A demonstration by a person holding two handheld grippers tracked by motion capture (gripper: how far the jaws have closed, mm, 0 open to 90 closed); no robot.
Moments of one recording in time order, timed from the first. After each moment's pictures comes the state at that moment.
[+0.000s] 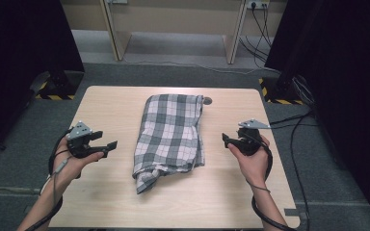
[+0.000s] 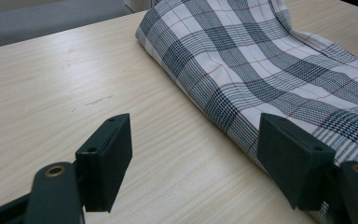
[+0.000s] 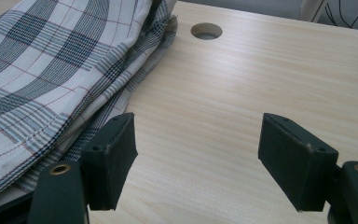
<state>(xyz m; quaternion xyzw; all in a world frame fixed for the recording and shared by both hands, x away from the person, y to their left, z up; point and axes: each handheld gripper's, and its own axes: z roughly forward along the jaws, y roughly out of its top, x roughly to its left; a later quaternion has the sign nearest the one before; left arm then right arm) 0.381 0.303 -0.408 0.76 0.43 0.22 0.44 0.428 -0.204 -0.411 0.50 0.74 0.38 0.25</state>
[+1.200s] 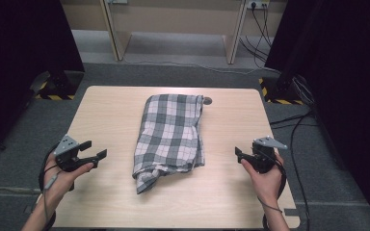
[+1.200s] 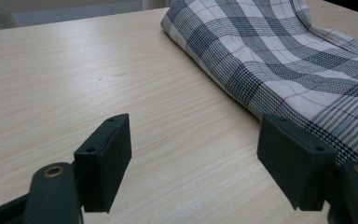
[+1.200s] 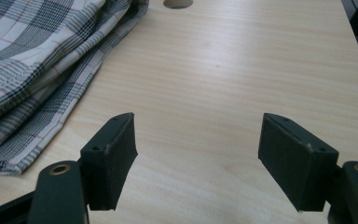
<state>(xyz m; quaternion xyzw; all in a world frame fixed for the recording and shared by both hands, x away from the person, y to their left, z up) 0.353 0.331 -0.439 0.72 0.46 0.24 0.46 0.386 -0.243 -0.435 0.53 0.71 0.38 0.25</state>
